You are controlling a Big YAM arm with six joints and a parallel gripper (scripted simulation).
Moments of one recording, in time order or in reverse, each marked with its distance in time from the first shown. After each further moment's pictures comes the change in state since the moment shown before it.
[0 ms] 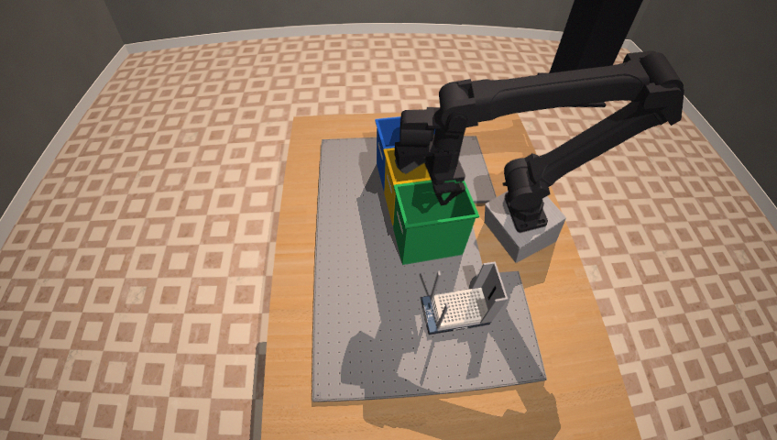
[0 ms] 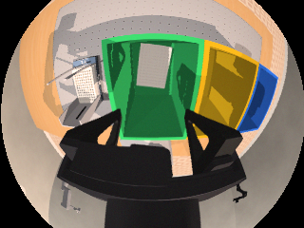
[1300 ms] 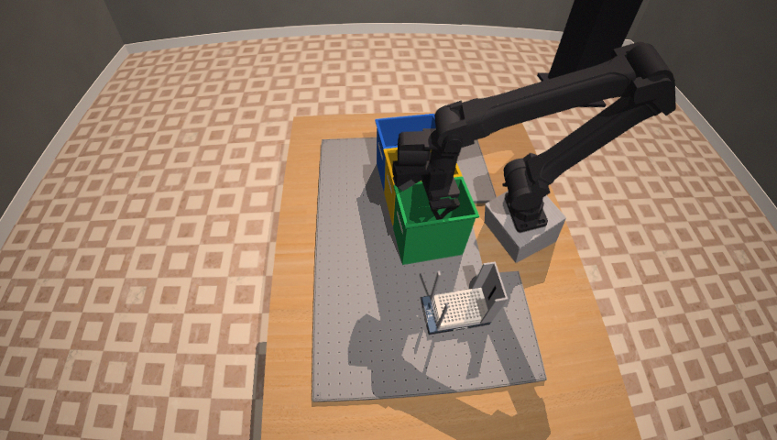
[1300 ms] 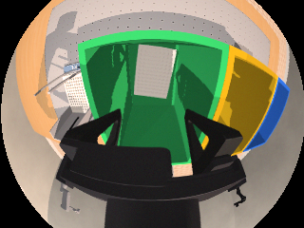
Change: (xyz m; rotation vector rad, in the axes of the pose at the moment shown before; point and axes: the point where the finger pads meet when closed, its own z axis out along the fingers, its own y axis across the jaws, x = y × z) arm -0.003 0.000 0.054 -0.004 -0.007 -0.007
